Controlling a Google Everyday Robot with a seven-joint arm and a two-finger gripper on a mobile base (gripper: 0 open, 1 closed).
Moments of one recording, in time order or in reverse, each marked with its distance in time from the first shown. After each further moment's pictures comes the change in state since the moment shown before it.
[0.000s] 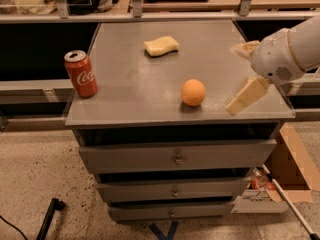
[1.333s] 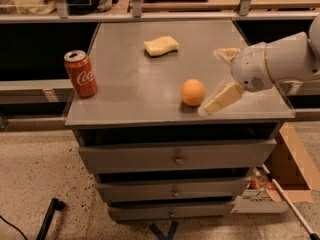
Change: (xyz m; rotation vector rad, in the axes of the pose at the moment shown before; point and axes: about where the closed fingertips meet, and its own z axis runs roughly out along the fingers) arm -0.013 -0.010 0.049 0.028 -0.167 0.013
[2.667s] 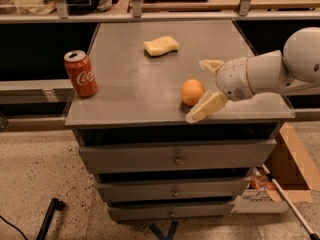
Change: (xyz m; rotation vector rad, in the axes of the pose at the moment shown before) arm 0.011 0.005 0.048 -0.053 -0.081 0.006
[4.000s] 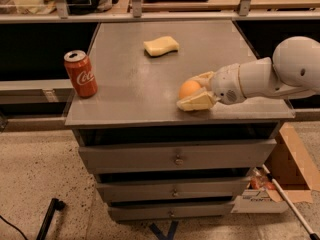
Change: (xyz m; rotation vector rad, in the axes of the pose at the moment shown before) arm 0.012 0.000 0.023 -0.036 -0.022 0.143
